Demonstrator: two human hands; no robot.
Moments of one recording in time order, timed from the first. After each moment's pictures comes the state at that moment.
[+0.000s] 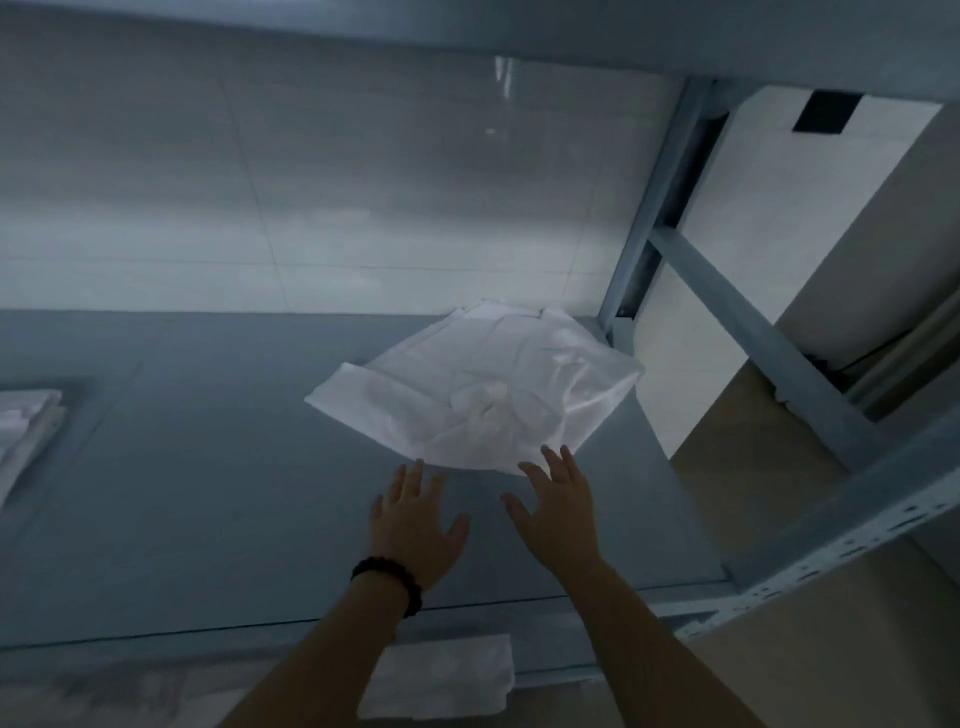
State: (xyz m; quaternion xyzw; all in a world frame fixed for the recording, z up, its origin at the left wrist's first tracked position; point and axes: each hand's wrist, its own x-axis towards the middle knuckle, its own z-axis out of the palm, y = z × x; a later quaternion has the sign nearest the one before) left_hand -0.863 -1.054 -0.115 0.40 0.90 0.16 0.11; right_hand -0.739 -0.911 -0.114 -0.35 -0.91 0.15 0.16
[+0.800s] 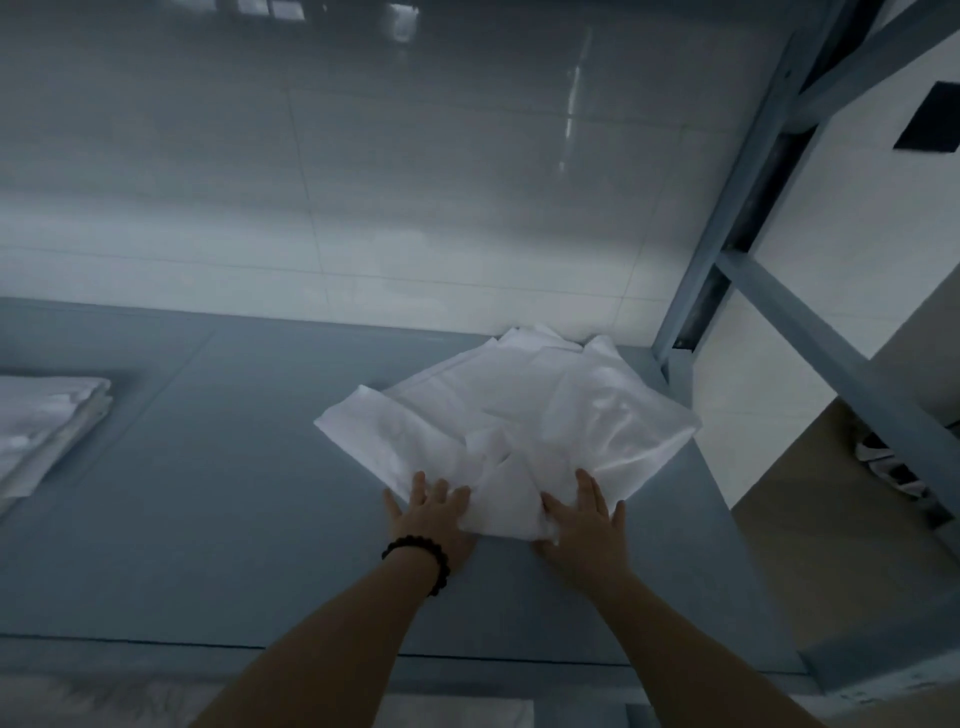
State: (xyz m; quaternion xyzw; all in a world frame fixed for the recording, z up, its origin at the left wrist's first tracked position) left_hand -0.915 -1.006 -0.172 0.37 0.91 0.02 0.16; right_hand -0.768 -0.856 -0.163 -0.33 -0.94 0.10 -0.02
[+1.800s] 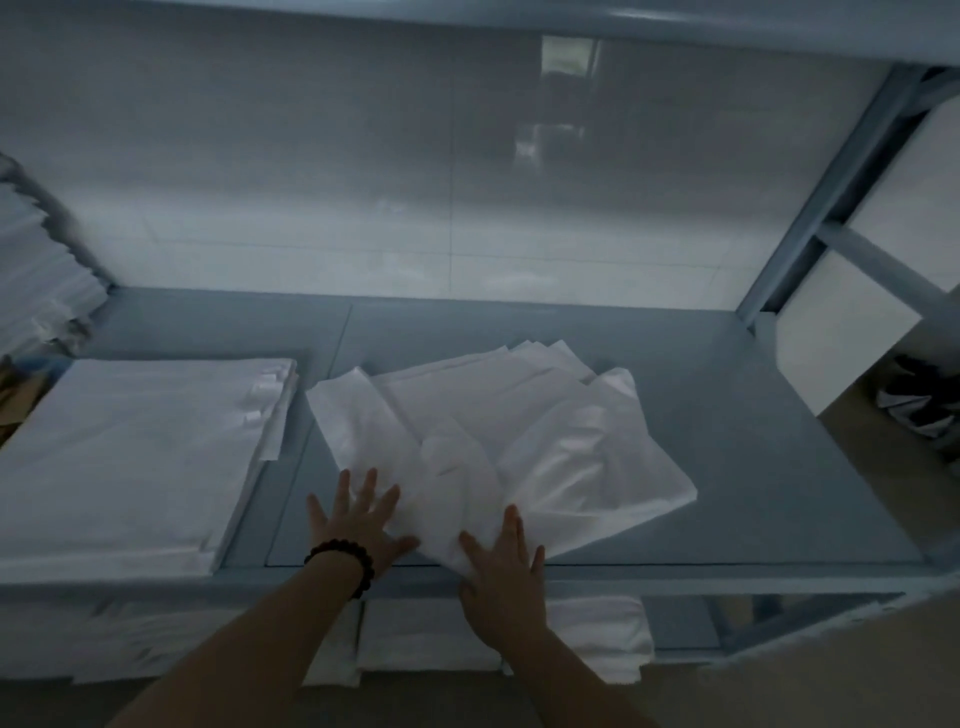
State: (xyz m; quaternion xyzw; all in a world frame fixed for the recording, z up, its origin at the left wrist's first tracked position) left_hand -1.079 -1.342 -0.163 0.33 0.92 -0.10 0.19; right_hand -0.898 -1.237 -0.171 -0.31 -0.93 0.17 -0.07
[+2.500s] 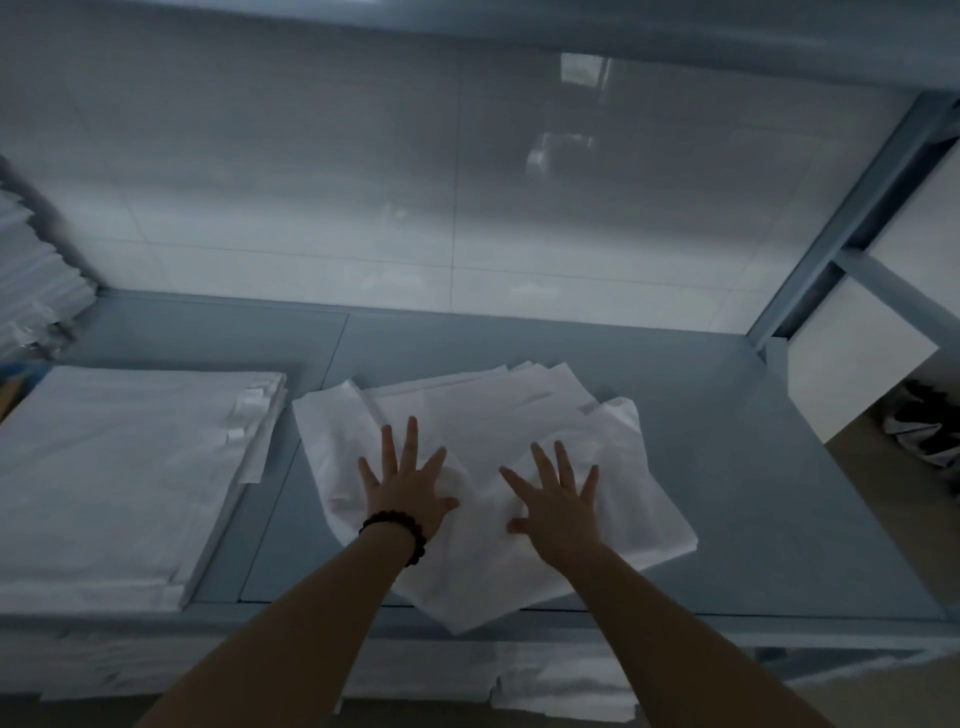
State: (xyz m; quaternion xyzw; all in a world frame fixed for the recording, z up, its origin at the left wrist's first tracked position) left_hand -1.086 -1.245 -0.128 0.35 0.93 0.03 0.11; right_hand -0.940 -1.100 -0.126 -0.25 -0.97 0.01 -0.04
